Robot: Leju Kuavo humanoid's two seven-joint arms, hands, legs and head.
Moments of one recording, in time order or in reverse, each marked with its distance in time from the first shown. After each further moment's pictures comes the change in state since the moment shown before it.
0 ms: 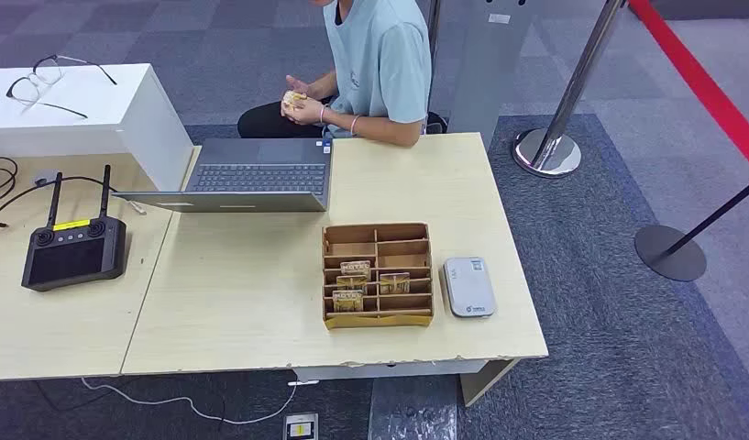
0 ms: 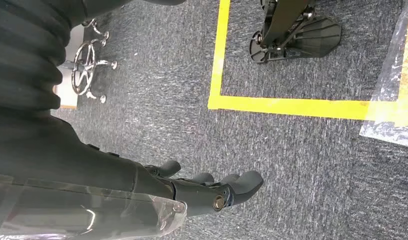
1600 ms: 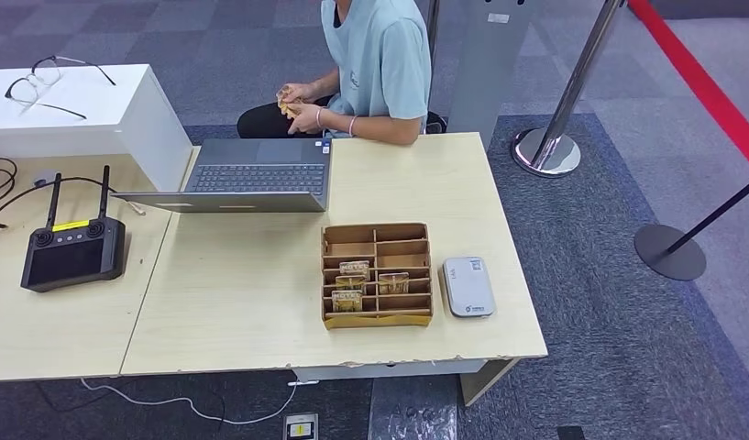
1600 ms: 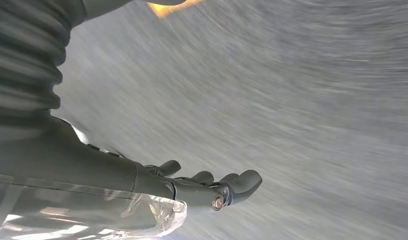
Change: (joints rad) left arm 0.000 -0.008 -0.018 0.000 -0.030 0.000 0.023; right arm -0.004 -0.154 -0.059 -0.008 0.029 -0.324 -0.237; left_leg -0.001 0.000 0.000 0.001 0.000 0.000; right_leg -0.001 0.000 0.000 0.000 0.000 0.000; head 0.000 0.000
